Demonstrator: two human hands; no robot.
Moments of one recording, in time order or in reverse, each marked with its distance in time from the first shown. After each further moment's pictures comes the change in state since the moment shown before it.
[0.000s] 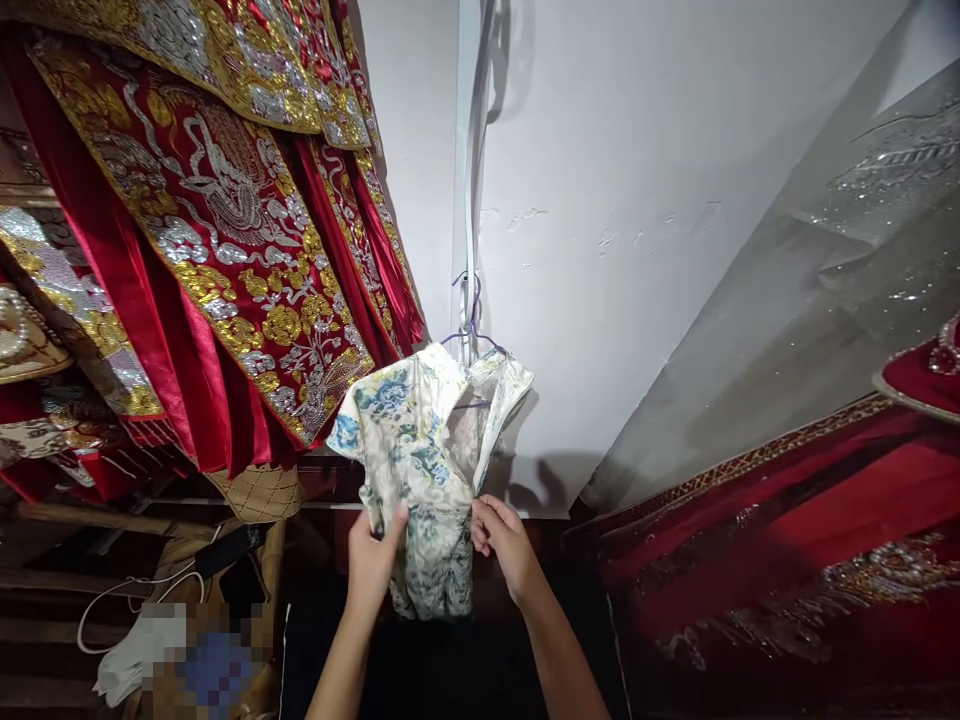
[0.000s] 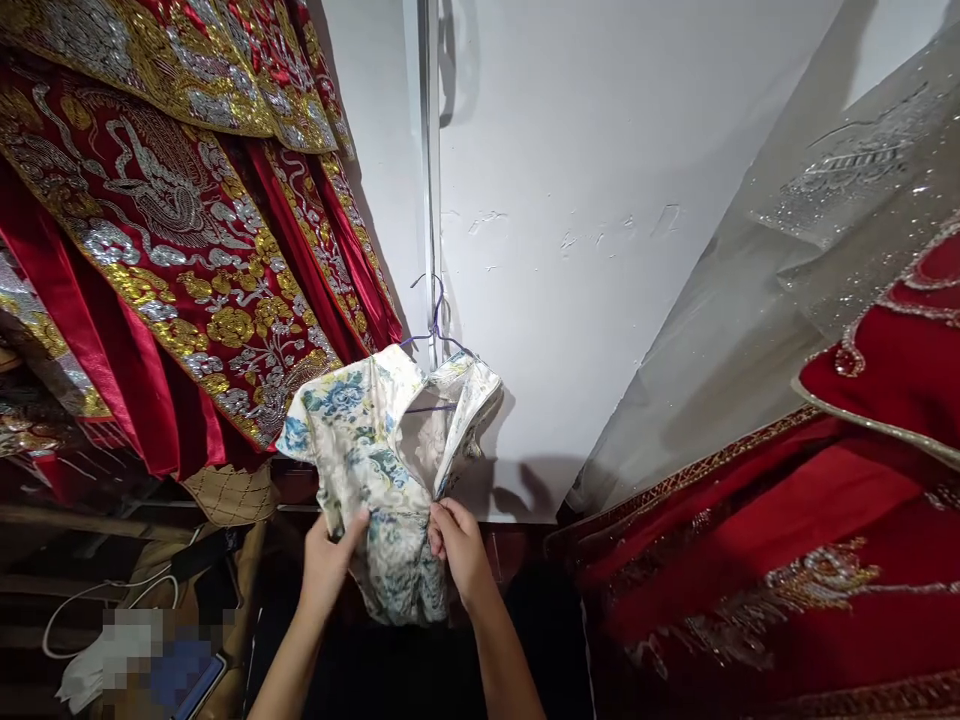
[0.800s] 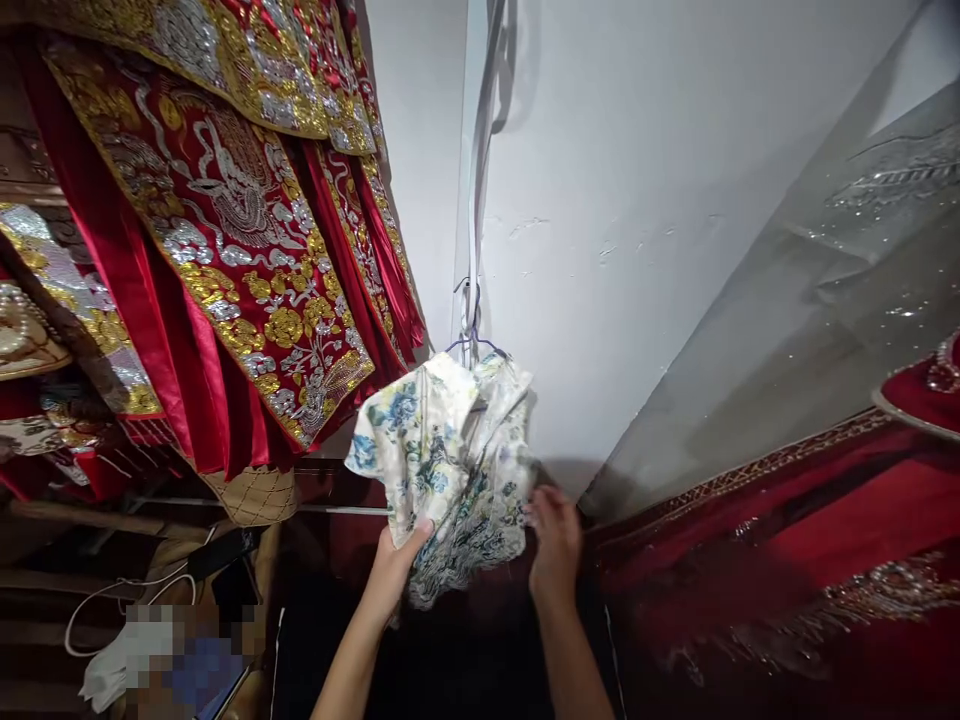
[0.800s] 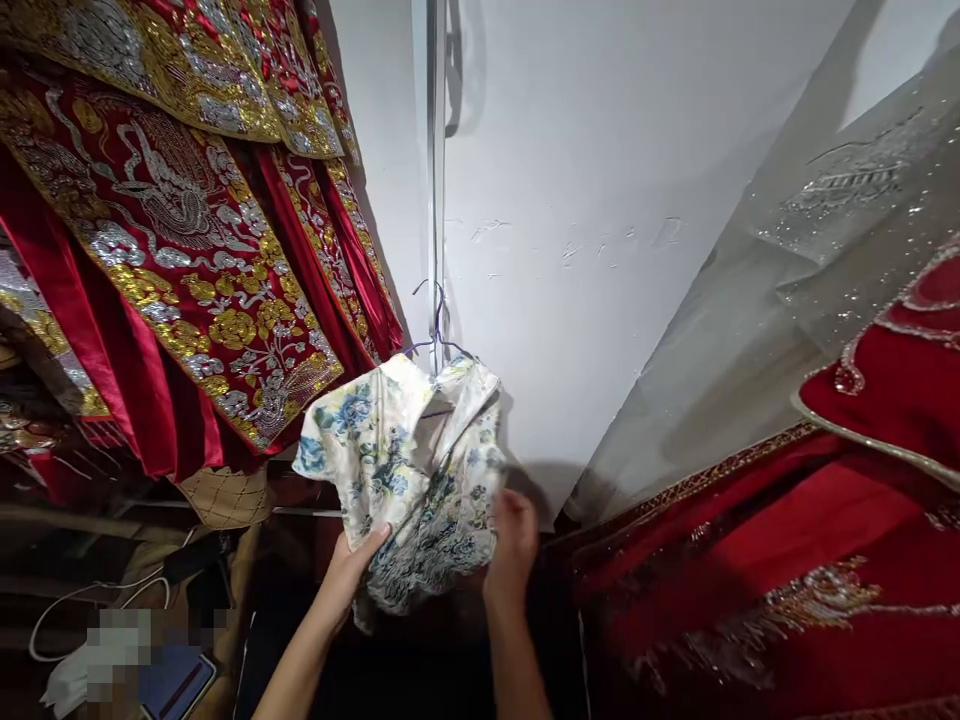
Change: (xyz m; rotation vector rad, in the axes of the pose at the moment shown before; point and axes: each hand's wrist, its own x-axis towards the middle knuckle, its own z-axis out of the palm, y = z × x) left_hand -0.010 0.006 0.029 -0.317 -0.171 -0.305; right_hand 0.008 -0.009 -0.047 0.093 0.712 -0.392
